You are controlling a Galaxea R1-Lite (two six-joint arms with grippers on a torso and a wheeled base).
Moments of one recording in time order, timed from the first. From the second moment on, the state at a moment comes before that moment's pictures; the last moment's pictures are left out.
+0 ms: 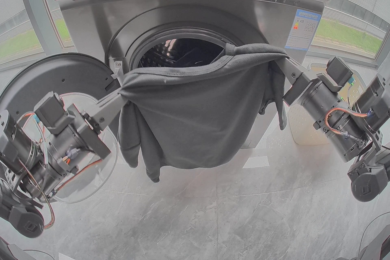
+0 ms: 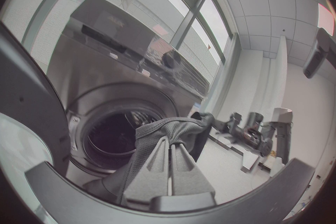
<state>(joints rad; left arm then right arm) -0.47 1.54 -0.34 -1.55 -0.27 -0.26 0.62 1.68 -0.66 -1.48 -0.02 0.17</state>
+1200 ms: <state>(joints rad) -0.72 1.98 -0.32 -1.55 -0.25 -0.26 0.66 1.68 -0.71 -1.48 -0.05 0.19</state>
